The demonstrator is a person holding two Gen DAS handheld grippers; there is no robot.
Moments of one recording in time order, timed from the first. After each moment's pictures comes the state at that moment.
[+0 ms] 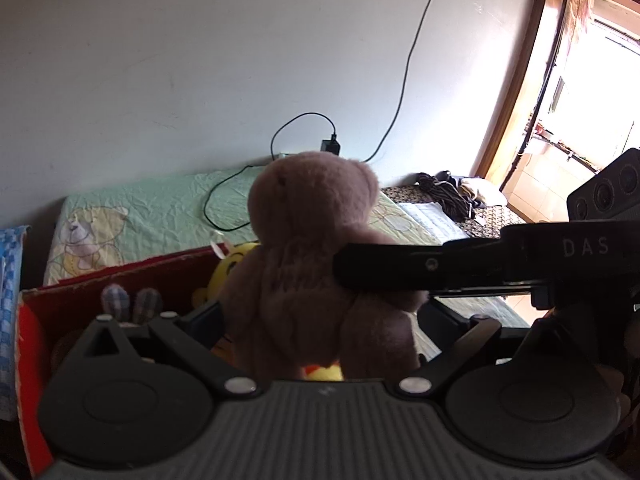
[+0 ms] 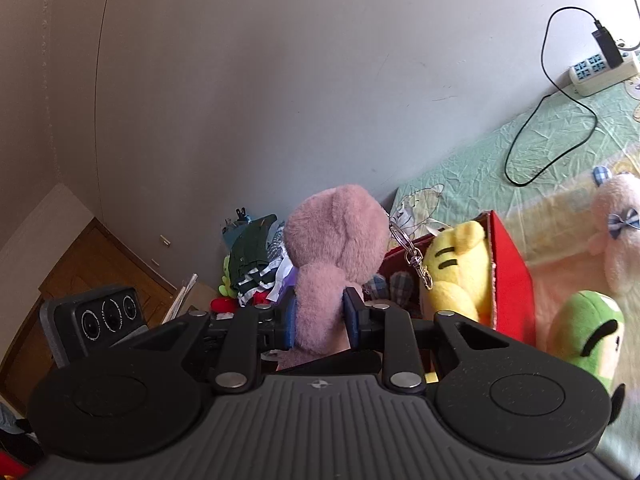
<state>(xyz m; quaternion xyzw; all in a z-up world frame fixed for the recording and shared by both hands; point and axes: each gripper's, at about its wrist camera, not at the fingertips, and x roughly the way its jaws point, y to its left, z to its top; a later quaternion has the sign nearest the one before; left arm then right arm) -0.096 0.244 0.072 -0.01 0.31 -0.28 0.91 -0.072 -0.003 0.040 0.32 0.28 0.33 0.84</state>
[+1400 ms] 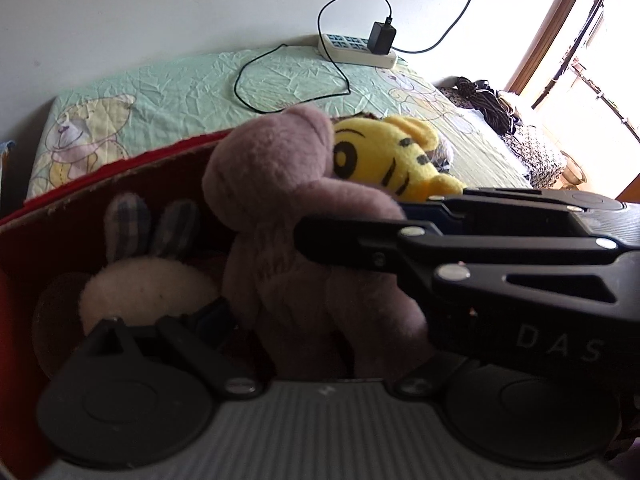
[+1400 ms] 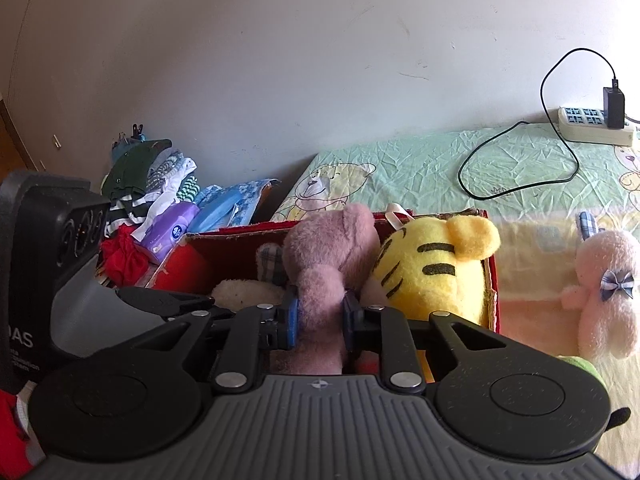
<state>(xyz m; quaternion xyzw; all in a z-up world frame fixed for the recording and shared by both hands) -0.002 0.270 -0.018 0.01 0.47 -0.28 0.84 -0.011 0.081 -0.006 0.12 0.33 0.22 0.91</state>
